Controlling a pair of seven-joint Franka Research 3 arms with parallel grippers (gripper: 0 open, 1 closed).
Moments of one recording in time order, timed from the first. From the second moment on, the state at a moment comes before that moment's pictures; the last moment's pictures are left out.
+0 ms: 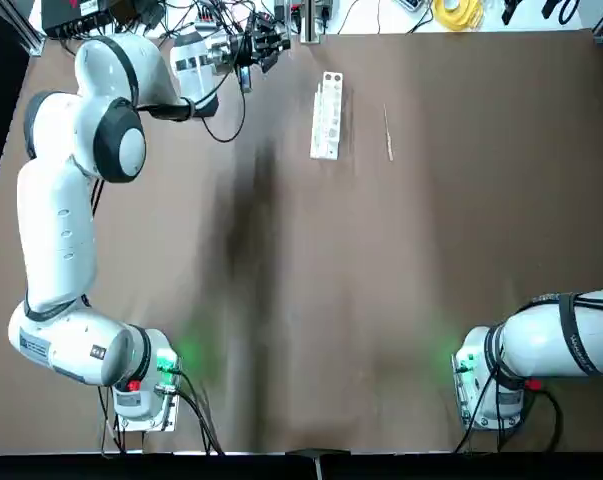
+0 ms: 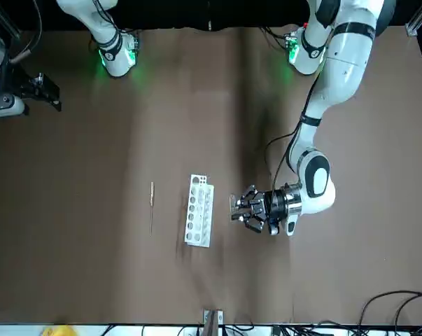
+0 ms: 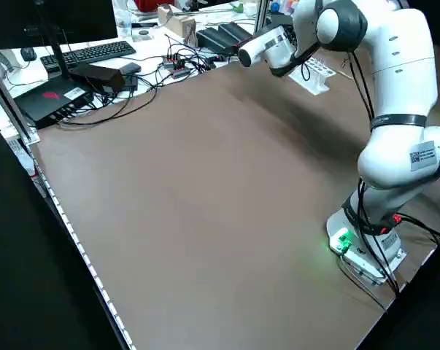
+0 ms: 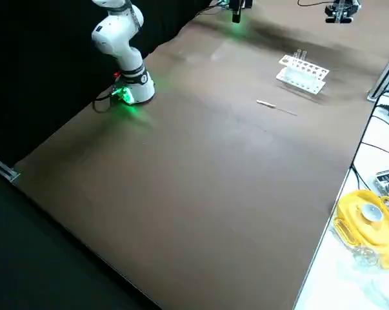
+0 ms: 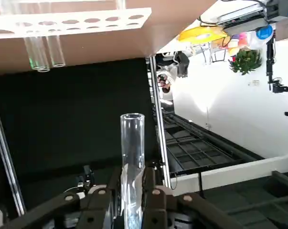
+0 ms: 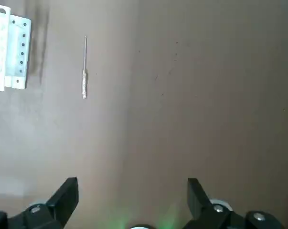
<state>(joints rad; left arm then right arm) -0.30 0.76 -0.01 -1.52 -1.91 1.88 -0.65 0.13 -0.07 -0.03 -1.58 -0.02 1.48 -0.02</state>
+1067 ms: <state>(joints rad) -0.37 1.01 -0.02 -1.24 -2.01 1.92 -0.64 0.13 -0.07 -0.03 -1.58 -0.02 1.47 -0.02</state>
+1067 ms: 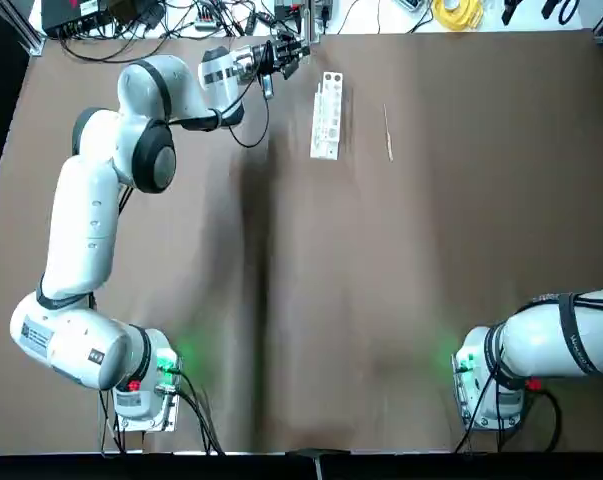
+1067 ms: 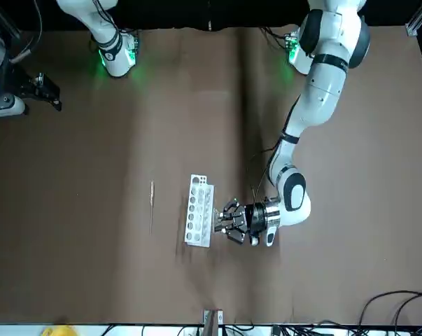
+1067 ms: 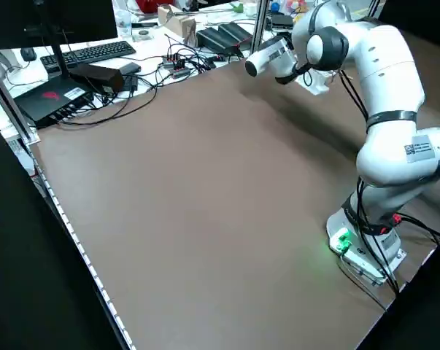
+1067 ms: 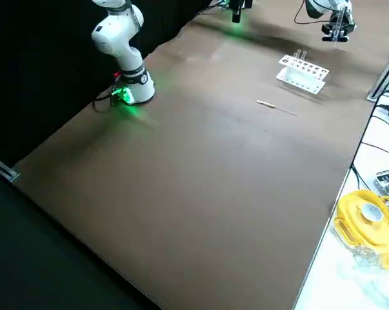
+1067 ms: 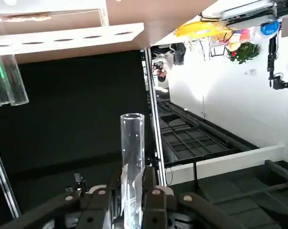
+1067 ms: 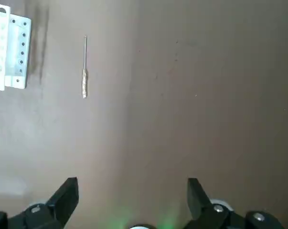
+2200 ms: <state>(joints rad) -0.42 1.13 -0.02 -1.12 -2.12 2.00 -0.58 0.15 -0.04 -0.02 -1.59 -0.02 1.46 -0.02</state>
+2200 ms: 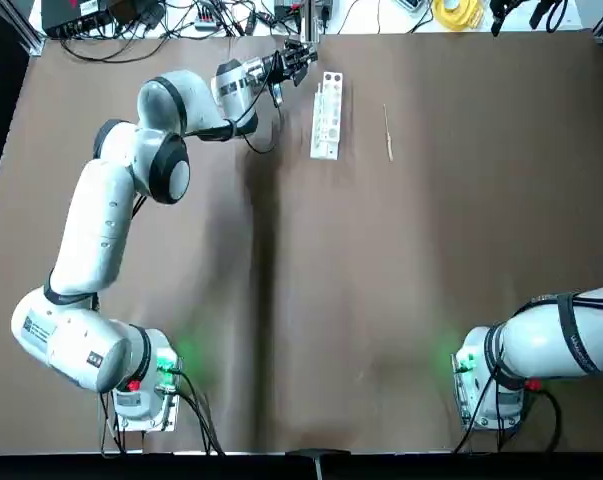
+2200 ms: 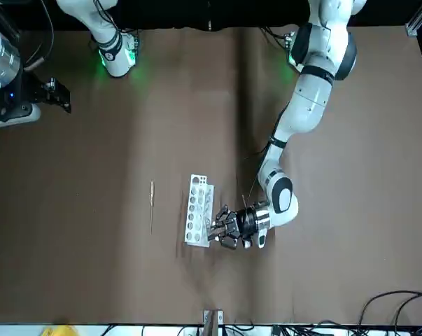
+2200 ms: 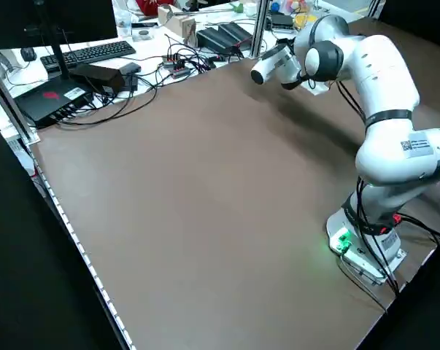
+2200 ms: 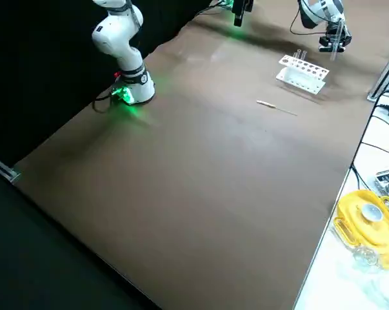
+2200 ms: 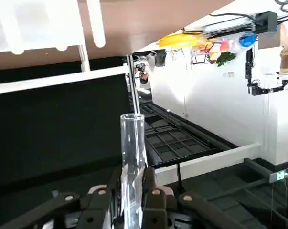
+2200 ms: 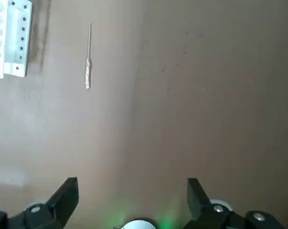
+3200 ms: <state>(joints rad) -0.46 1.18 -0.02 -1.10 -2.18 2.02 -0.51 0.15 -0.04 -0.02 -1.59 -0.02 1.46 -0.02</state>
